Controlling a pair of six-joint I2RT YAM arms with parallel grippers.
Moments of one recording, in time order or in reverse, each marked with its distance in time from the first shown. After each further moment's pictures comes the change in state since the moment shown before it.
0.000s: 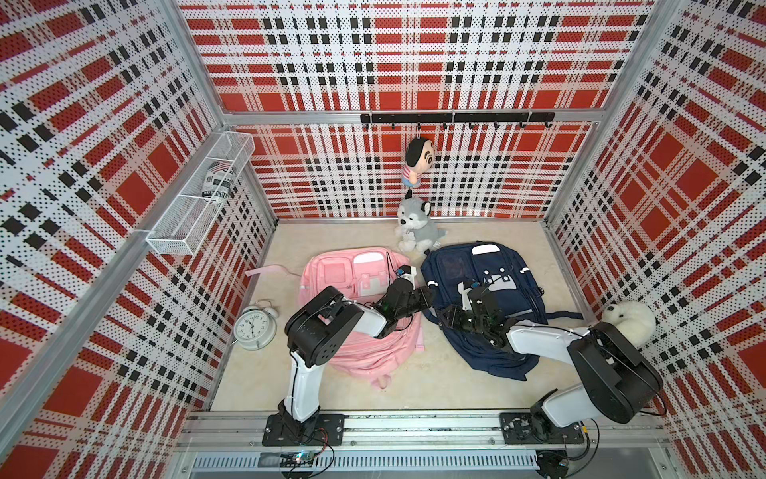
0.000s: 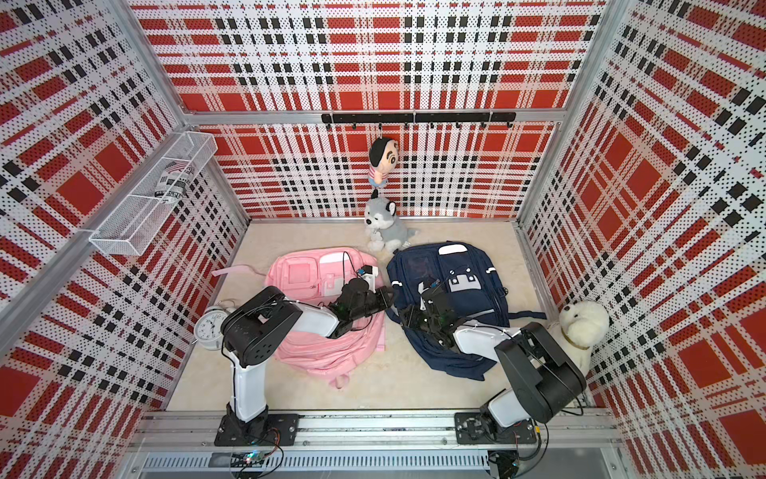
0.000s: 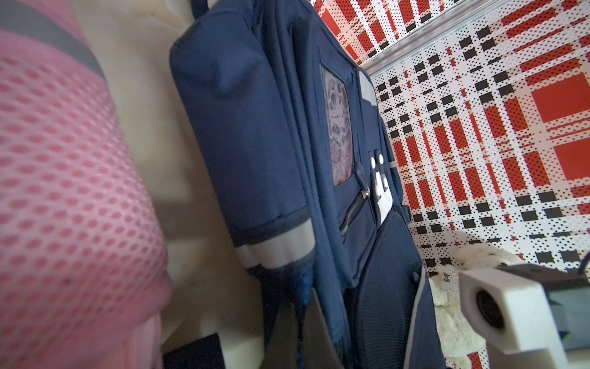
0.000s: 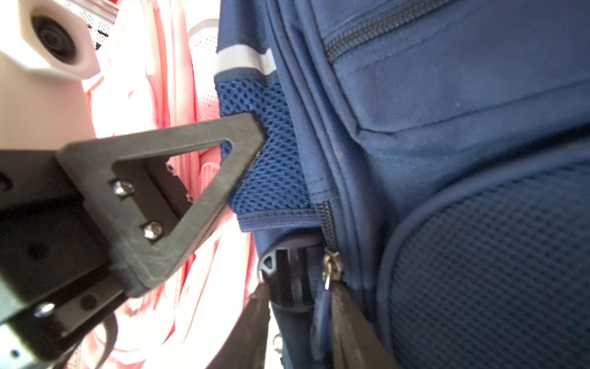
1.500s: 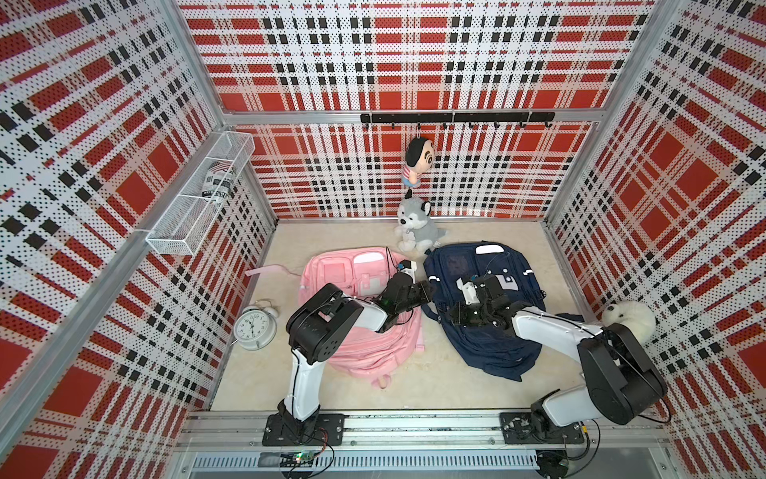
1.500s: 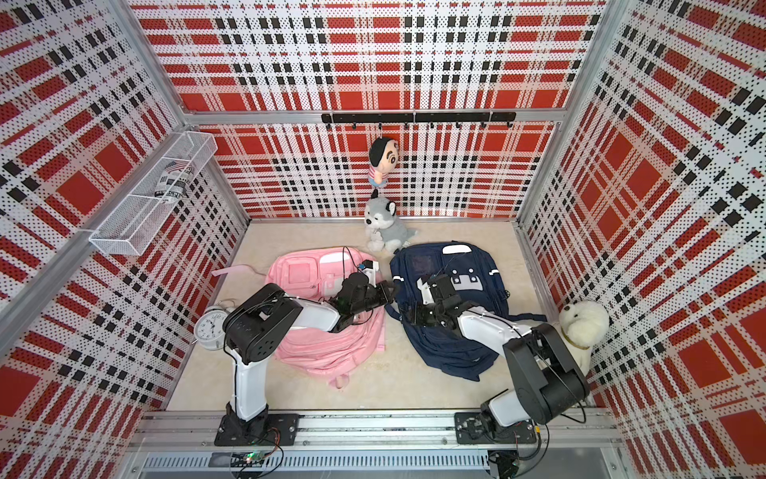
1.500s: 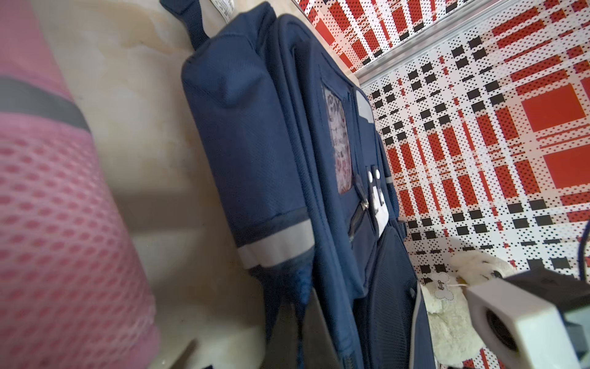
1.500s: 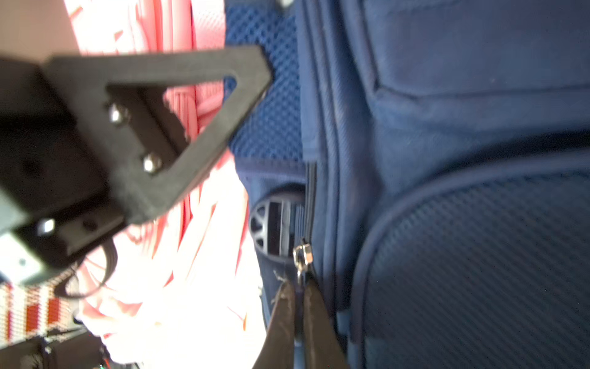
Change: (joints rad) left arm 0.039 0.025 0.063 -0.019 0.020 0.007; right arm -0.077 -0.034 0.153 -0.371 -0.167 -0.256
